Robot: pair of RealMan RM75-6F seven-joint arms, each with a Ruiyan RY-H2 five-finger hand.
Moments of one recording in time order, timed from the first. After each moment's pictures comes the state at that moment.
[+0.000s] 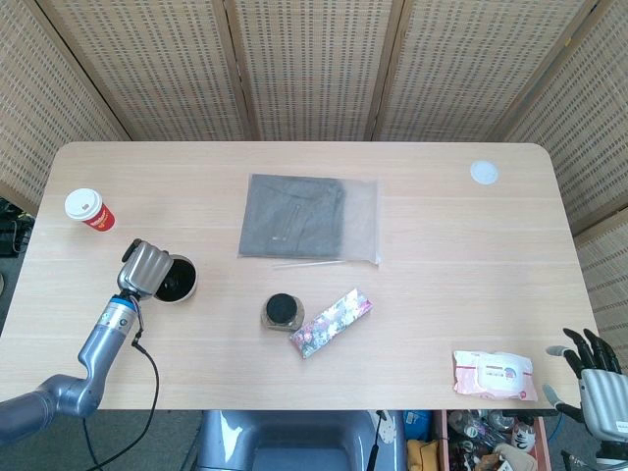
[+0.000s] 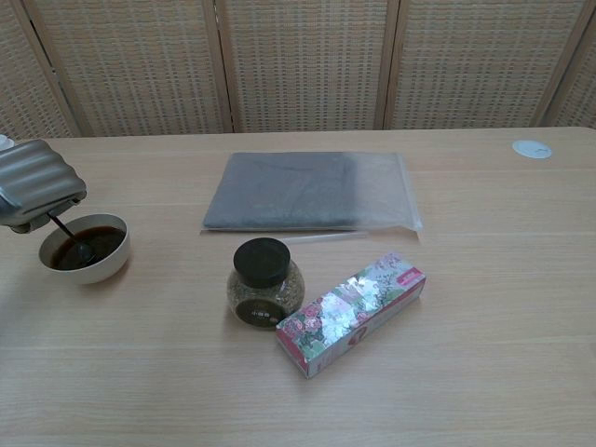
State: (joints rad) left arm -0.66 -1.57 -0.03 -1.12 1.19 1.02 1.04; right arm -0.07 -1.29 0.00 -1.30 -1.54 1.55 0.17
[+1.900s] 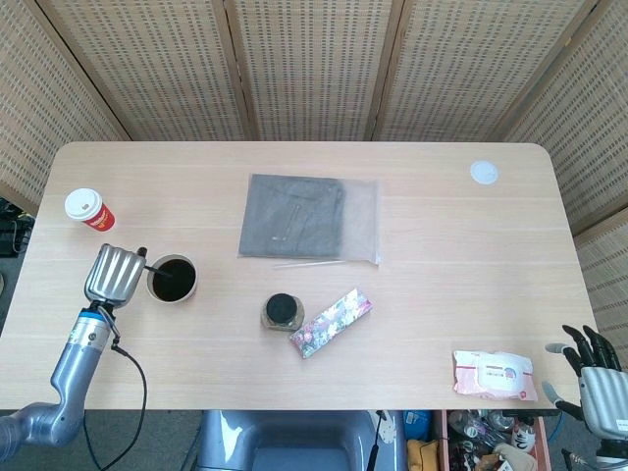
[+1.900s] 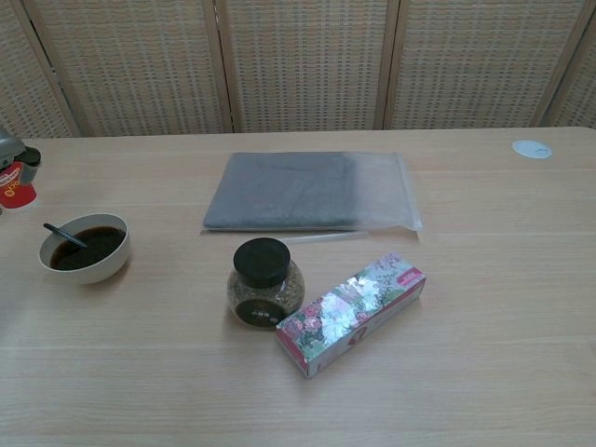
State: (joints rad) left arm -0.55 -1.39 -0.05 -1.46 1.14 1.22 0.96; right arm -0.07 -1.28 0.00 -1.31 -1.55 1.56 0.17
